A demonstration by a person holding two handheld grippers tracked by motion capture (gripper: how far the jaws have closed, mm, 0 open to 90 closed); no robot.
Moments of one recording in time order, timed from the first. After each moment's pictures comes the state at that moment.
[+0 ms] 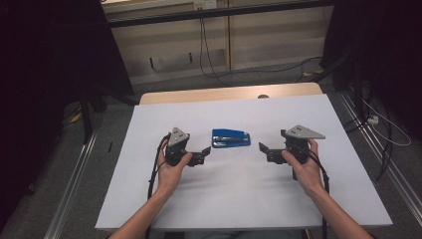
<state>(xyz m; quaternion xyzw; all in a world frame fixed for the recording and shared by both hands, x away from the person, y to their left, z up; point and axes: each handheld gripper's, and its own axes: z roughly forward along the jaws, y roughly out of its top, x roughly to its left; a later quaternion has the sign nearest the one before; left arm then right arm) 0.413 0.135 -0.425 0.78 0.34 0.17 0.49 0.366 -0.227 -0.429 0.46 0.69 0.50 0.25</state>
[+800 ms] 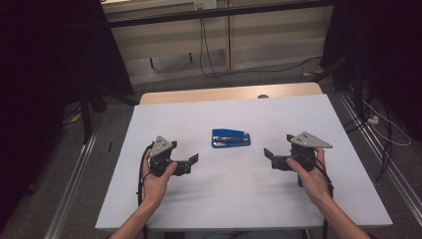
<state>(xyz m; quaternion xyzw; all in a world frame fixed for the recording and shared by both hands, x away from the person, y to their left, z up) 0.381 0.171 -0.415 0.77 0.36 0.17 0.50 0.342 -0.234 -0.429 0.46 0.69 0.49 0.27</state>
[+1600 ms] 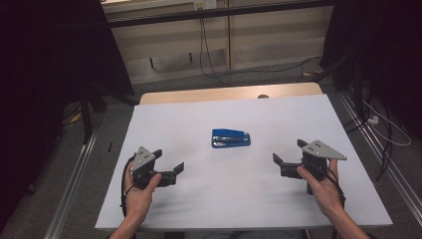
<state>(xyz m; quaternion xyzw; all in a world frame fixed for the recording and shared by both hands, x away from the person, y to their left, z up) 0.346 0.210 -0.407 0.76 0.37 0.20 0.50 0.313 -0.249 -0.427 0.47 0.67 0.49 0.30</state>
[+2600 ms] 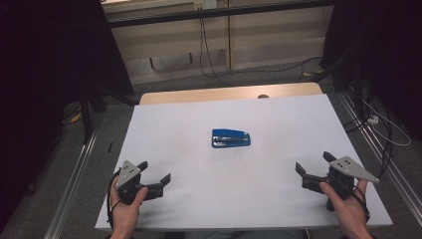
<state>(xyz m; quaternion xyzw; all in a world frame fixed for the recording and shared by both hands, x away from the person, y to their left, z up) 0.317 0.243 -0.417 0.75 0.40 0.22 0.48 0.262 -0.289 -0.434 0.52 0.63 0.48 0.34</state>
